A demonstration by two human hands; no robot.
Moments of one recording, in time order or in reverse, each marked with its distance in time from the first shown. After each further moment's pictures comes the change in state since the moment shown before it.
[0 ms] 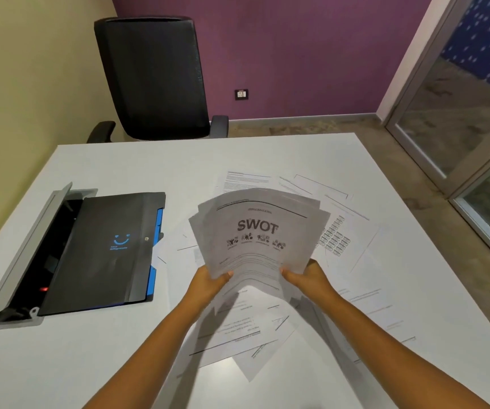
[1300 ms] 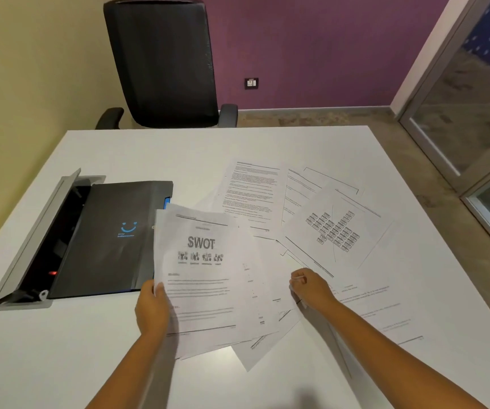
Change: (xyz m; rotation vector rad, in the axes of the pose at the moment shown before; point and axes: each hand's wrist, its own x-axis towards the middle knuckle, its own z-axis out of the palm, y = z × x) left_hand -0.031 -0.072 -0.061 0.258 0.729 -0.190; right_hand 0.013 0.050 0.011 -0.391 -0.003 0.165
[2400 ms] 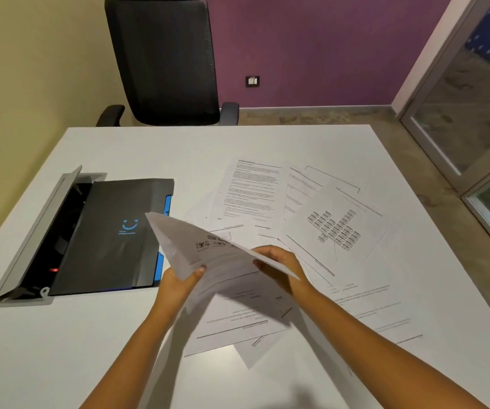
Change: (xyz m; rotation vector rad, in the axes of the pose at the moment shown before) left_hand -0.013 0.051 -0.004 -0.378 -0.497 0.119; right_hand -0.022 -0.074 0.015 0.565 -0.234 -0.290
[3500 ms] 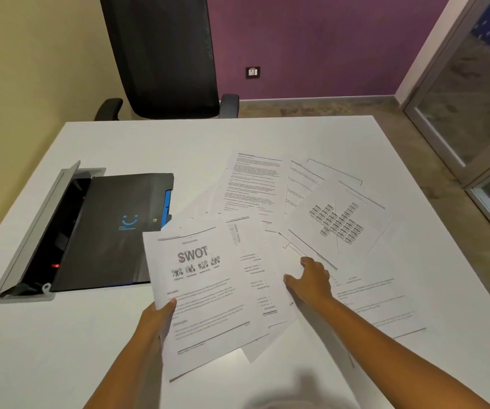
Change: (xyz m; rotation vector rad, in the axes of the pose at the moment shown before) left_hand -0.016 -0.064 -0.039 -0.126 0.167 -0.608; right_hand -0.003 0.060 -0.038 -0.818 0.373 0.303
